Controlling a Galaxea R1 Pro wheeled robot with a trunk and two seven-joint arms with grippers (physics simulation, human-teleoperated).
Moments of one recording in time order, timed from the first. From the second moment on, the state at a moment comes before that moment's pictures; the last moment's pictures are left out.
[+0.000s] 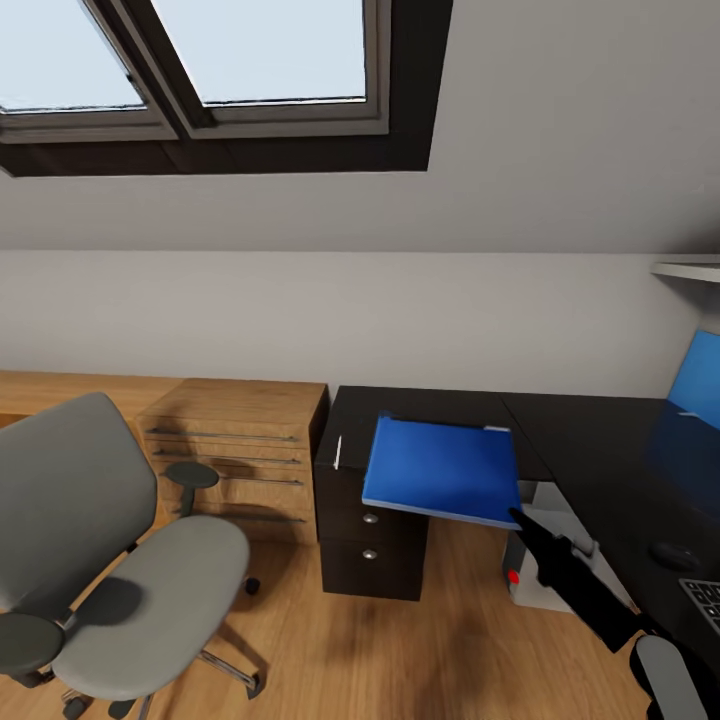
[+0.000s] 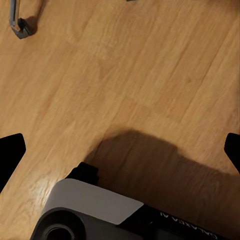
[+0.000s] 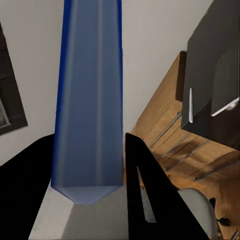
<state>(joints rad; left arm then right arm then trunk) -0.15 -0.10 -0.16 -0.44 0.45 0.04 0.38 -0.17 -0.07 -0.41 -1.32 -1.01 0.72 0.57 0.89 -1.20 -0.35</state>
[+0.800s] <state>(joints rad) -0.15 -0.10 -0.16 -0.44 0.45 0.04 0.38 -0.17 -0.08 -0.41 -1.29 -1.03 0.72 0.64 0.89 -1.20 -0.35</state>
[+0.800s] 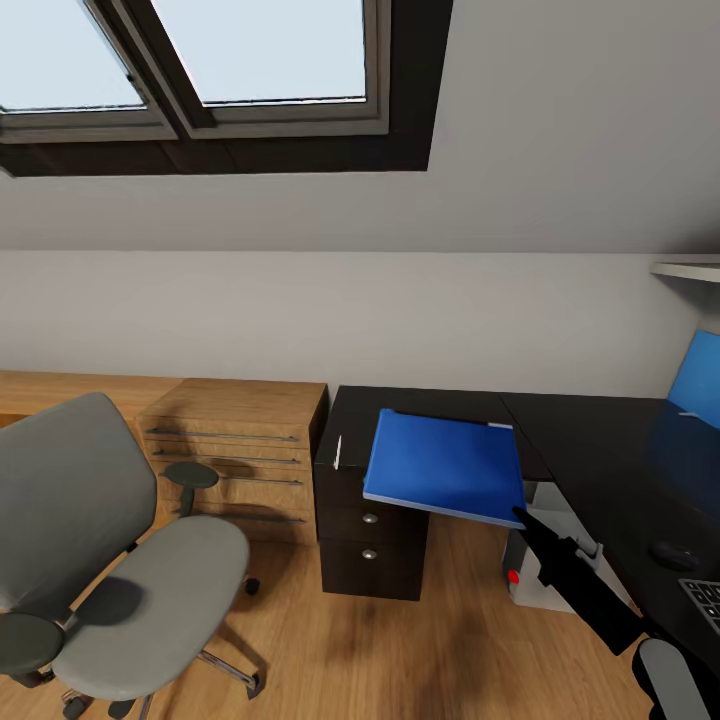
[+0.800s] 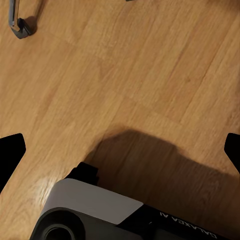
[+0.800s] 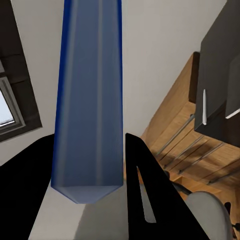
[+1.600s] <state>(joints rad) -0.15 -0.10 -0.16 -0.43 0.45 0.04 0.38 -0.17 -0.08 -0.41 -1.29 -1.02 0.72 0.63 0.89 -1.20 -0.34</state>
